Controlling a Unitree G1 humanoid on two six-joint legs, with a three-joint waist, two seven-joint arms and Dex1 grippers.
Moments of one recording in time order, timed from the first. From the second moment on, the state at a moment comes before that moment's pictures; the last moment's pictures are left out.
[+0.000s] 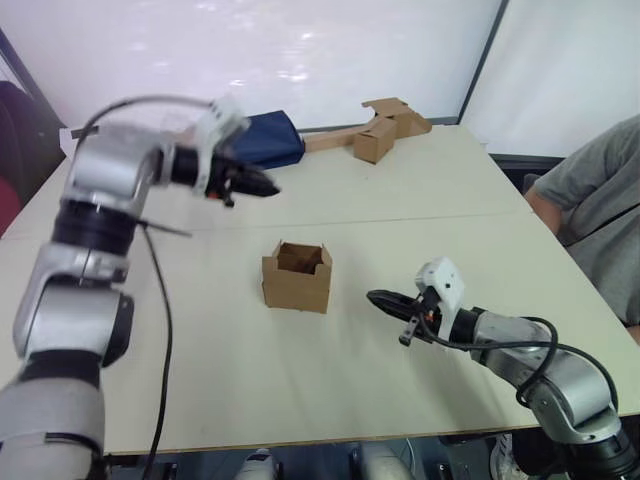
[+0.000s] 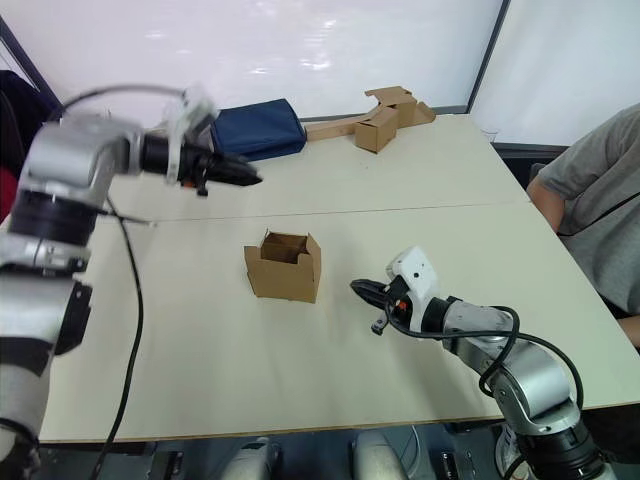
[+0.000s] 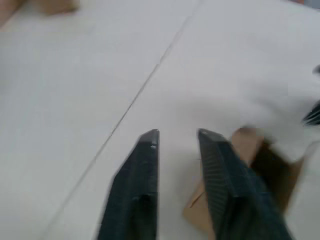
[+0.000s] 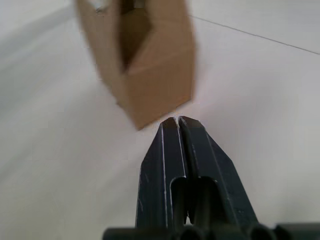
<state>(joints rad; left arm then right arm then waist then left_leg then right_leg) -0.98 0.71 -0.08 0.41 -0.27 0.80 -1.11 -0.17 -0.59 0.03 -0.41 0.50 0.63 0.56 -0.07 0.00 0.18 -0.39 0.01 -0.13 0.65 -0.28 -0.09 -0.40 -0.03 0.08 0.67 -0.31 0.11</state>
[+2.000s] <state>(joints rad) -0.50 0.62 0.01 0.07 -0.38 0.48 -1.00 -0.35 -0.58 0.01 -0.22 0.26 0.52 0.70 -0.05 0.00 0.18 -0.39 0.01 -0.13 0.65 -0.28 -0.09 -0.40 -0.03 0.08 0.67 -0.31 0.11</state>
